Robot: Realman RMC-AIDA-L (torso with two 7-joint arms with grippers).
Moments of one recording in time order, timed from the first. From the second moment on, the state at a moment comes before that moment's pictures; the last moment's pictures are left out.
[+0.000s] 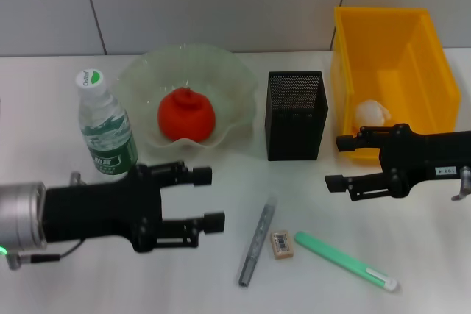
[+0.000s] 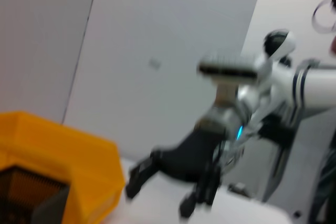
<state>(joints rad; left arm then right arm) -0.48 -2.04 0.86 0.57 1.79 1.76 -1.29 0.56 2.03 -0.78 -0.80 -2.05 -1.60 1.47</state>
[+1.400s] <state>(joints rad) -0.47 -2.06 0.87 0.51 1.90 1.59 -1.11 0.95 2.05 -1.13 -1.11 -2.52 -1.79 2.17</state>
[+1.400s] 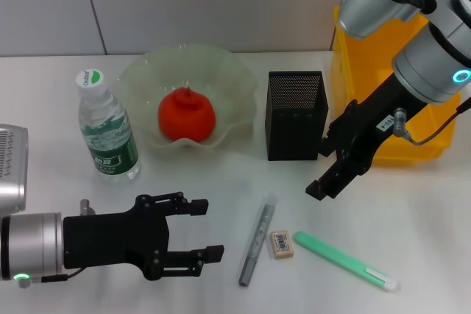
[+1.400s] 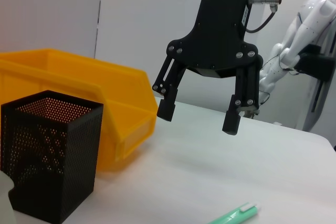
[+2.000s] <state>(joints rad) -0.47 -2.06 0.87 0.51 1.90 1.58 -1.11 0.96 2.06 -1.17 -1.03 -2.52 -1.75 2.05</state>
